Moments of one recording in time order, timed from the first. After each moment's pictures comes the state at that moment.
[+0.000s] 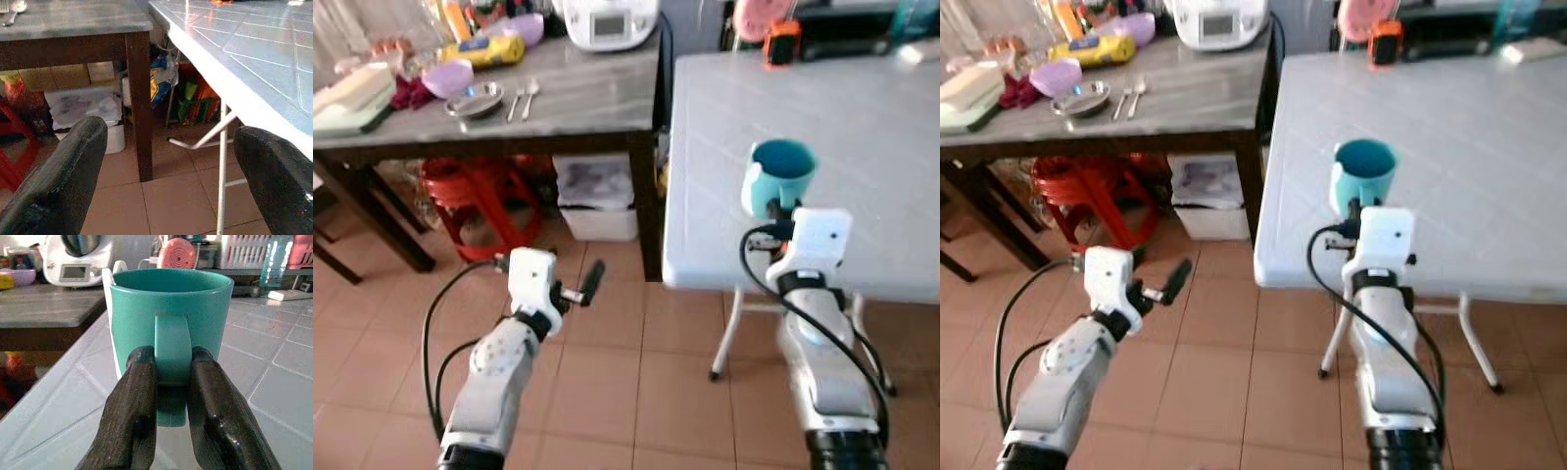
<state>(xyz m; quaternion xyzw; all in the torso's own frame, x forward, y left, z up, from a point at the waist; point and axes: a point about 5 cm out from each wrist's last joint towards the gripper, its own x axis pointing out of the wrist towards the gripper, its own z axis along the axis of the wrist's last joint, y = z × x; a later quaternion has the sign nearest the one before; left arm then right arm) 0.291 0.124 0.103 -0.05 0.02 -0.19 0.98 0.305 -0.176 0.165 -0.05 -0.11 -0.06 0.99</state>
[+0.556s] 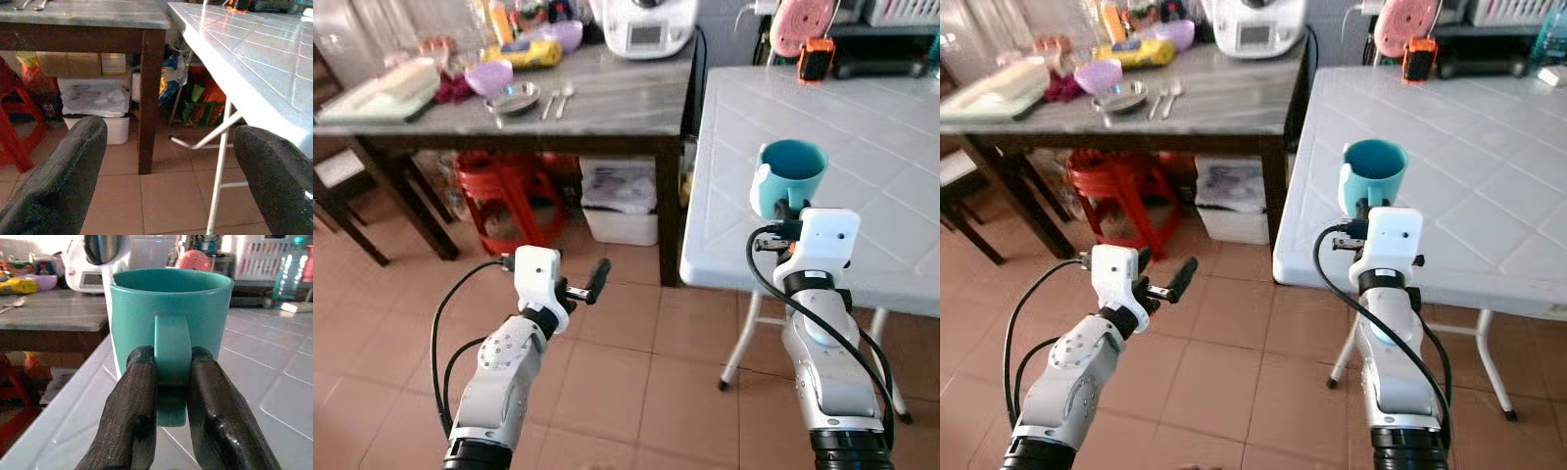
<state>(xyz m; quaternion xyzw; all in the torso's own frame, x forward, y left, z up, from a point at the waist) 0.293 0.121 0.102 -0.08 0.04 -0.19 0.98 0.304 -0.180 0.162 -0.05 -0.10 -0.07 0.99</state>
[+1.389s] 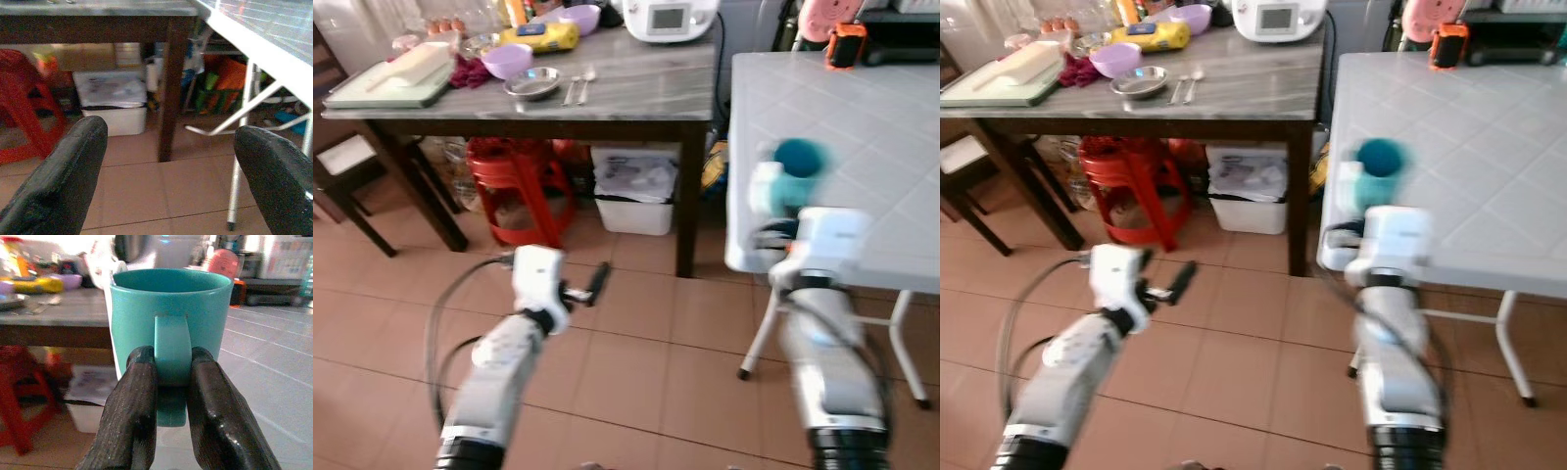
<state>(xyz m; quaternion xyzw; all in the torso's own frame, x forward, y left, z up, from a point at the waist) 0.293 0.128 0.102 -0.05 0.04 -0.20 0.98 0.306 -0.170 0.165 -0.05 -0.11 -0.06 0.99</state>
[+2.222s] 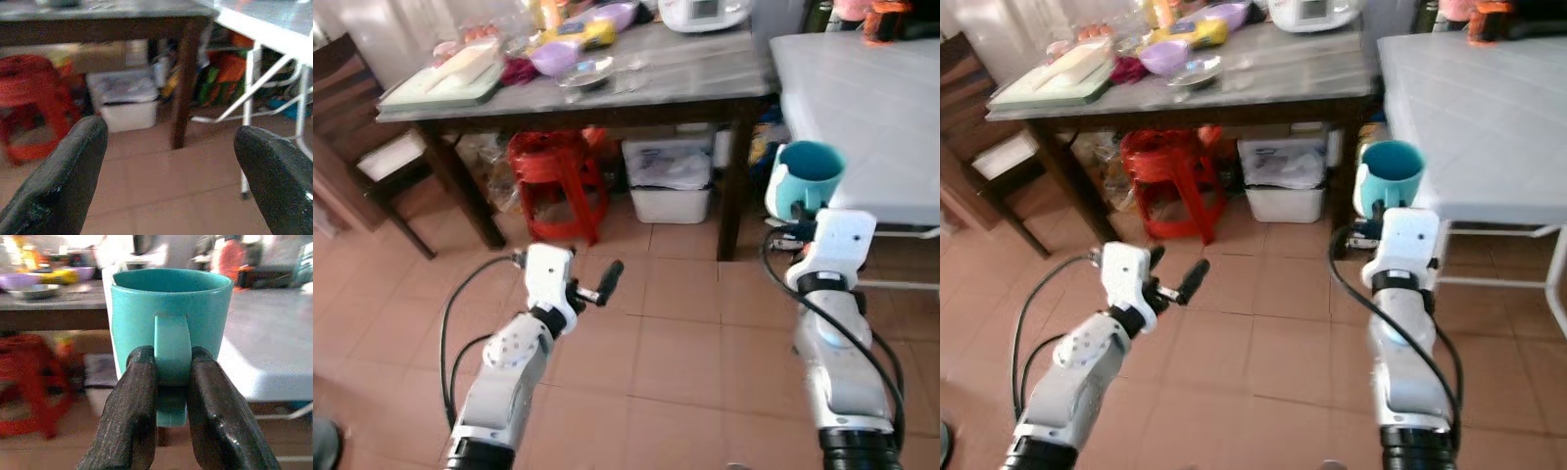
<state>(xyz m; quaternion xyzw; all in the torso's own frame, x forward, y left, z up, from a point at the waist) 0.289 0.121 0.104 -0.05 0.03 -0.22 0.97 0.303 -0.181 0.157 -0.04 -0.10 -0.08 0.99</state>
